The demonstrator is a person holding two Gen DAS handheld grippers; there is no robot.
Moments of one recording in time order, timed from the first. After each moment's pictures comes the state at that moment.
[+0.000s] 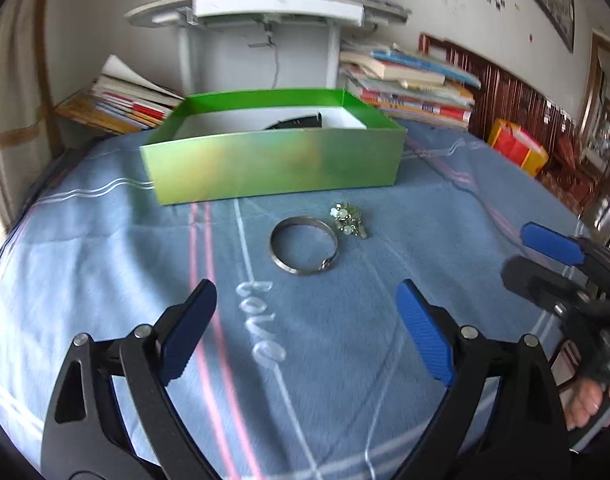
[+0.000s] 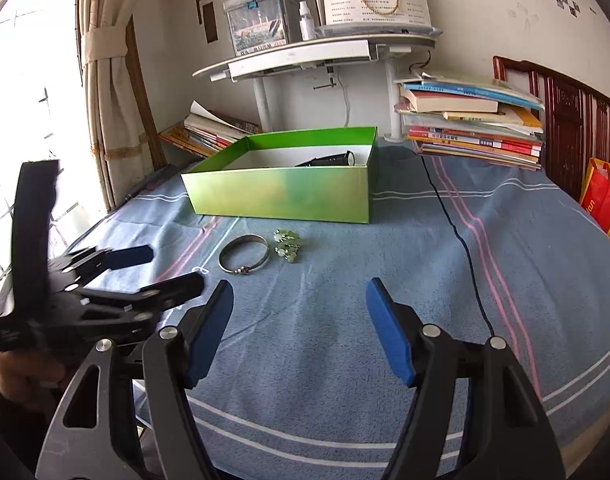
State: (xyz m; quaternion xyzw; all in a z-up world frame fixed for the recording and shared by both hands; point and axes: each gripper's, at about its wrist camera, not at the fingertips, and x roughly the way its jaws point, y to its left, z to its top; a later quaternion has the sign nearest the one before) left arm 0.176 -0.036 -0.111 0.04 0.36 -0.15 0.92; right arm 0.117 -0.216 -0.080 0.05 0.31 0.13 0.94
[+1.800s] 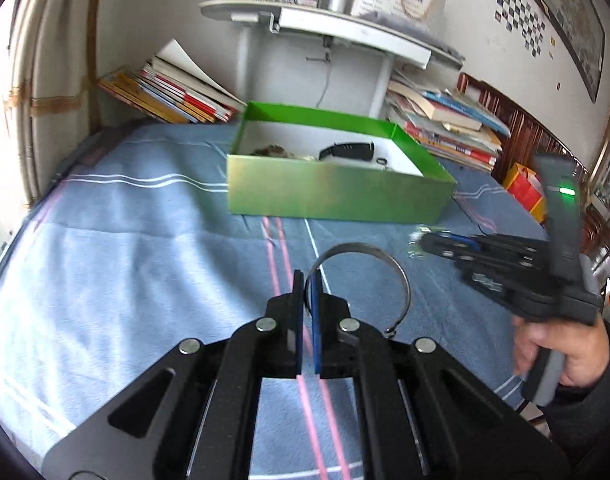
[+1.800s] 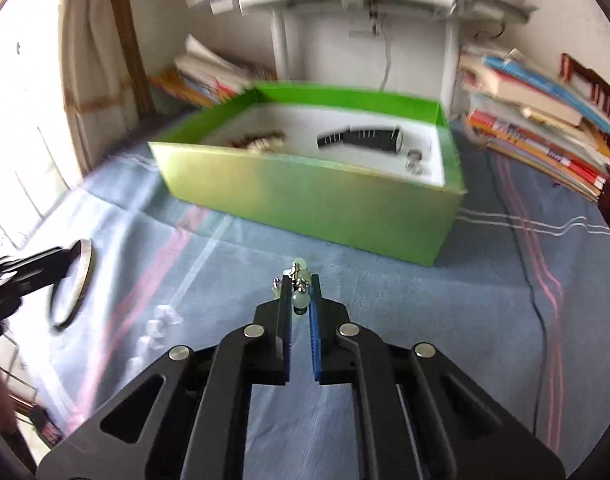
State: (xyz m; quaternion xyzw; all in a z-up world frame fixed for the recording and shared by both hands) left arm 0.174 0.046 -0.075 -0.04 0.35 -0.11 0.93; right arm 0.231 -0.162 -0.091 -0.01 0.39 0.16 0.91
